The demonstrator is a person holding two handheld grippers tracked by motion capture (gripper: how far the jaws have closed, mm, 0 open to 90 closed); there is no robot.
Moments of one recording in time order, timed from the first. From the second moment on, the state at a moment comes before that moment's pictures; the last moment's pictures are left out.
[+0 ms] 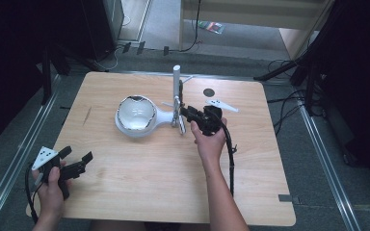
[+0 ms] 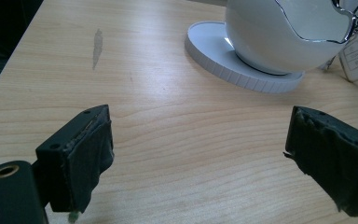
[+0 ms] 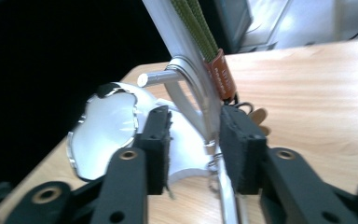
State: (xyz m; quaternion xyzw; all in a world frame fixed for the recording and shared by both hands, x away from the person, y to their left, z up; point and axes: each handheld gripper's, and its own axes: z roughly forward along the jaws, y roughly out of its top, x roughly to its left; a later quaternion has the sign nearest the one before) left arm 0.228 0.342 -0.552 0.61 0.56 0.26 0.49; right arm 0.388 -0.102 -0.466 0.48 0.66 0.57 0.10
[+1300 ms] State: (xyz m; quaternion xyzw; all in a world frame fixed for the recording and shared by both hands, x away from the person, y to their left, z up) left arm 0.228 0.341 -0.551 0.62 0.56 0.27 0.48; right arm 0.310 -0.154 -0.481 0.47 0.70 0.47 0.26
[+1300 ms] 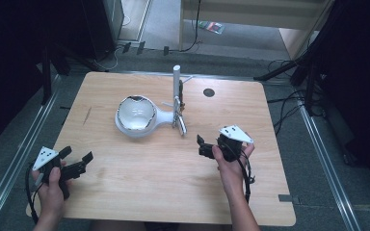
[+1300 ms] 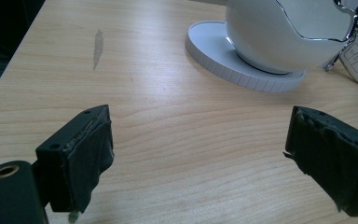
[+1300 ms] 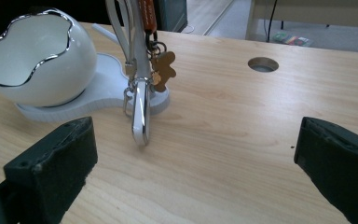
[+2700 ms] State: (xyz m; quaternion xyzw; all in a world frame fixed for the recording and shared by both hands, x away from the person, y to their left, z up) left arm 0.228 0.340 -0.551 0.62 0.56 0.27 0.48; right arm 0.241 -0.276 -0.519 0.54 0.65 0.46 0.28
